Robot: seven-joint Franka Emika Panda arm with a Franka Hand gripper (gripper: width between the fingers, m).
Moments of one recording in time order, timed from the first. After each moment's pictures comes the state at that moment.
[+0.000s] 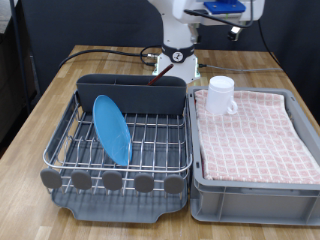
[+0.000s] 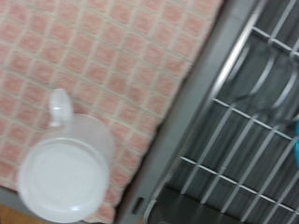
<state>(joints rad) 0.35 -0.27 -0.12 -2.34 -0.14 2.07 0.58</state>
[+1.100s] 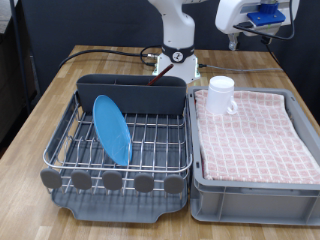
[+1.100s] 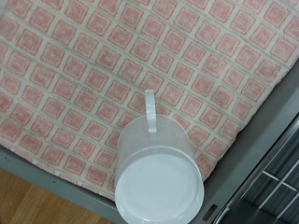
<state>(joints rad) 0.41 -0.22 -0.05 -2.33 -0.10 2.04 0.64</state>
